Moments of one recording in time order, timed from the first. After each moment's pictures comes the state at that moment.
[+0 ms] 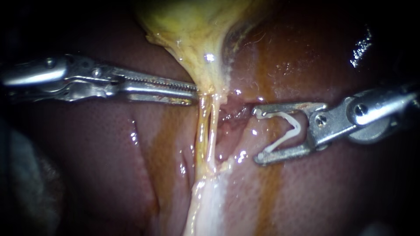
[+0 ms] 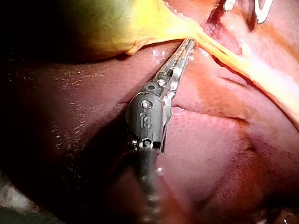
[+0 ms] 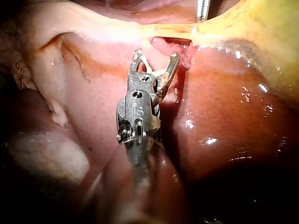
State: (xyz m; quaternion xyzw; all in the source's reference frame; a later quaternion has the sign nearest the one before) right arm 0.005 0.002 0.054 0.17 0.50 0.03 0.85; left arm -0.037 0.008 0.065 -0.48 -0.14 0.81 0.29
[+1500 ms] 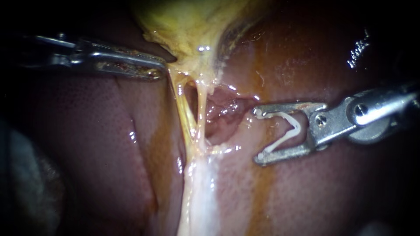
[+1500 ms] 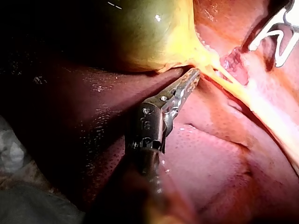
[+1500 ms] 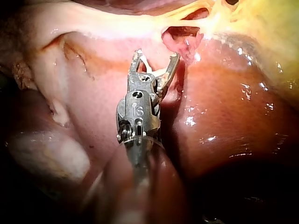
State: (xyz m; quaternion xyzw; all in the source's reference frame) right arm 0.005 0.002 0.054 0.17 0.50 0.03 0.85; left arm -0.032 0.014 0.058 -0.44 -0.25 0.79 0.35
